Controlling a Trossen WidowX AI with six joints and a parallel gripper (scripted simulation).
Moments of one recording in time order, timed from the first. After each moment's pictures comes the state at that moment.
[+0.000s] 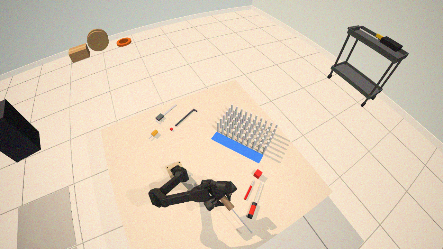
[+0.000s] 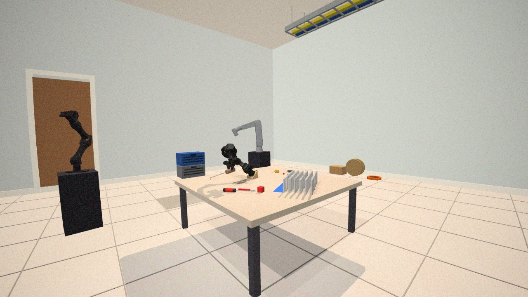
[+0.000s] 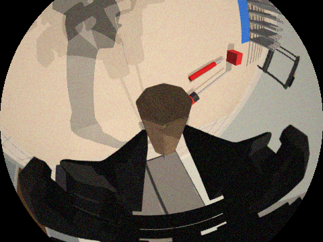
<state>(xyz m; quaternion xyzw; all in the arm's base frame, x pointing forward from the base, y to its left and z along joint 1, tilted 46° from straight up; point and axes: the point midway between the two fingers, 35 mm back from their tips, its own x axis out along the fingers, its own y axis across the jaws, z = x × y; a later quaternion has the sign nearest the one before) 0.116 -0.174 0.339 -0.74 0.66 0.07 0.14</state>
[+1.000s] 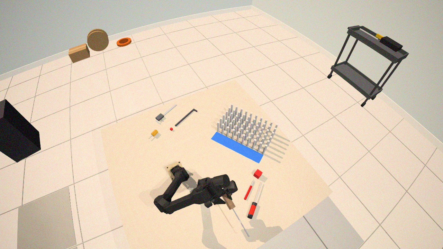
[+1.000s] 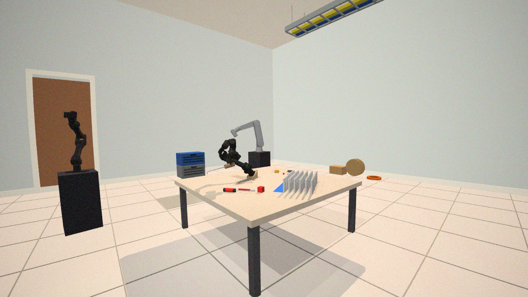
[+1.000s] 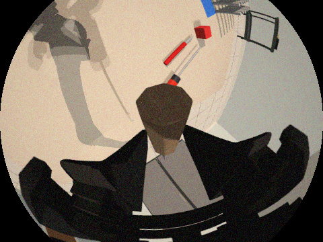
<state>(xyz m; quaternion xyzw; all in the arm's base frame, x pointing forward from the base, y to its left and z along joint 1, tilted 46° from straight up) 0.123 -0.146 0.373 -0.74 0.63 -0.04 0.23</state>
